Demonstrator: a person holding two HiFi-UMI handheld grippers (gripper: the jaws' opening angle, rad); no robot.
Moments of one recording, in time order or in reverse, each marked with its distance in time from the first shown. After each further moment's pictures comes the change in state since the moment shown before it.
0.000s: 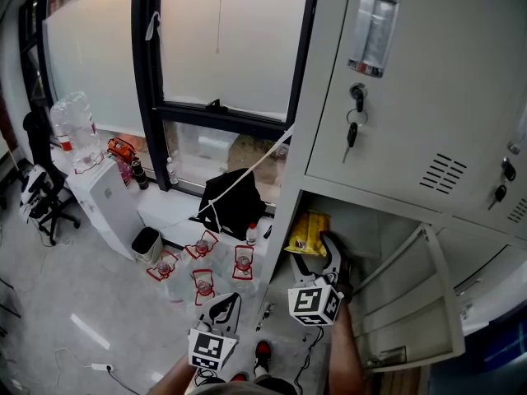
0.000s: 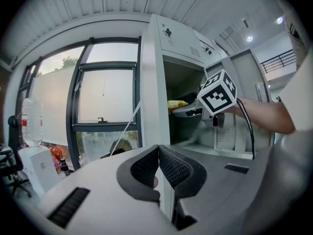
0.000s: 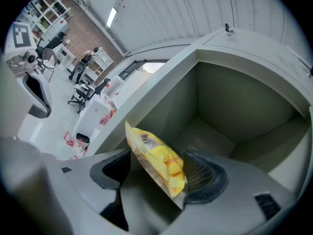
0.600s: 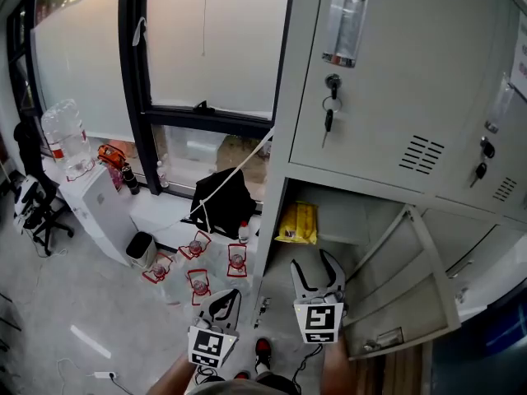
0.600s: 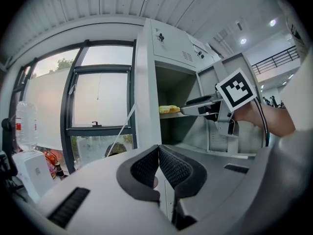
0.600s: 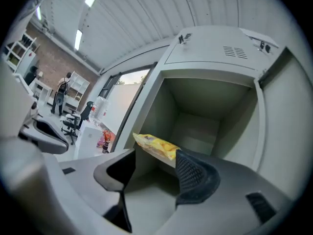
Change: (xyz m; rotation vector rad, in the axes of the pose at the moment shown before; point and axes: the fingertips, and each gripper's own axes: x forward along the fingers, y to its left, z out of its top) left arm -0.009 -0.018 0.011 0.034 -0.034 -0.056; right arm -0.074 0.001 -0.005 0.369 -0.057 -0.049
